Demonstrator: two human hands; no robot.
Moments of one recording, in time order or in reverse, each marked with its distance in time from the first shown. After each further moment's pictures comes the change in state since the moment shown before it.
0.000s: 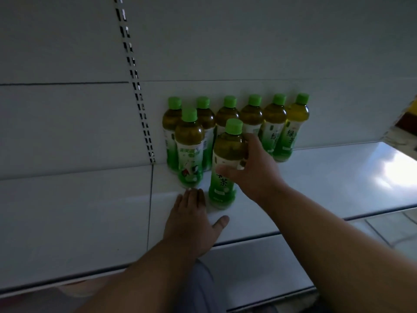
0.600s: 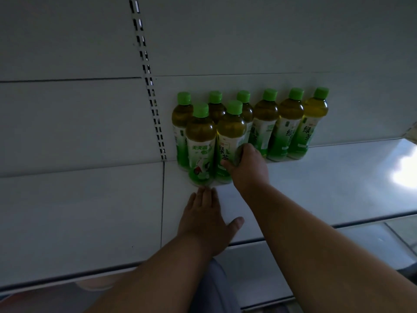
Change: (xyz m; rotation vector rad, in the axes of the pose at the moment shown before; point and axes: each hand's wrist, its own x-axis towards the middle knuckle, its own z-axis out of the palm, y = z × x) left_hand 0.001 -0.002 -0.002 -0.004 -0.134 -0.008; right_hand 0.036 0.027 0.066 -0.188 0.086 0.148
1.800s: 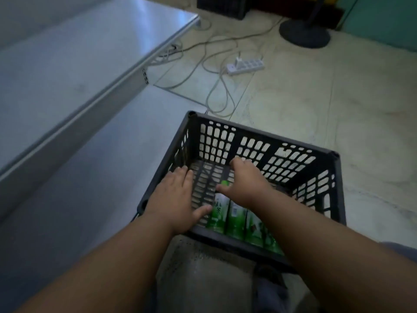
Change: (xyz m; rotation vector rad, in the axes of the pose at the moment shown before) left_hand -0.082 0.310 0.218 0.286 -0.399 0.970; right_hand -0.310 0.378 -0.215 -0.318 -0.052 0.925
